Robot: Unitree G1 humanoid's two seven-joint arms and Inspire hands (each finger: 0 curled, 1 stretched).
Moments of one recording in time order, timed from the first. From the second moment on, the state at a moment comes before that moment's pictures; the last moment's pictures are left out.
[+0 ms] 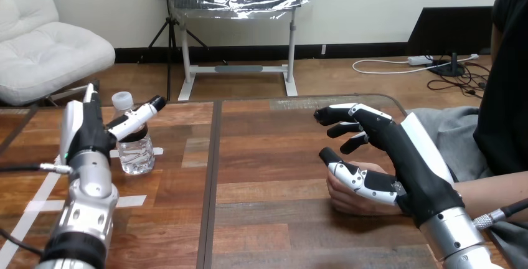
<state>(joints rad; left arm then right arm) -0.62 0.32 0.09 0.96 0.26 0.00 0.23 0.09 -0.28 0.04 -0.11 -0.27 -0.29 0.12</state>
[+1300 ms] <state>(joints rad) -0.75 0.35 -0.03 1.20 0.31 0.05 0.22 0.09 -0.32 0.03 -0.12 -0.29 -0.26 0.13</state>
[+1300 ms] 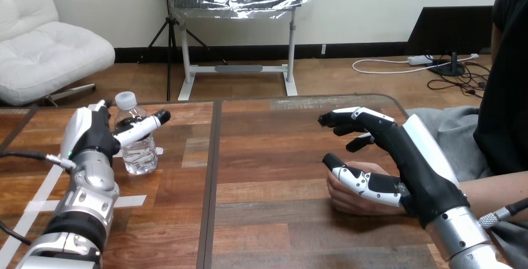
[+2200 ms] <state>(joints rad) -0.75 0.35 -0.10 1.25 0.37 0.03 0.29 0.09 -0.34 0.03 -0.16 -0.30 -0.23 0.14</state>
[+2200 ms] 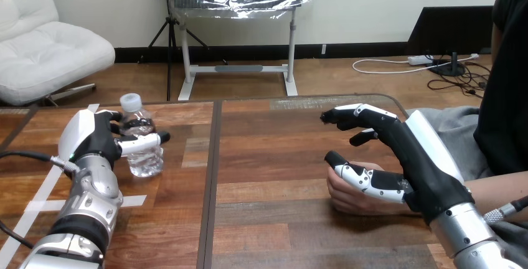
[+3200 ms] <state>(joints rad) -0.75 0.33 -0.12 1.26 0.36 0.02 0.36 0.09 -0.36 0.02 -0.16 -0.31 -0.23 0.14</state>
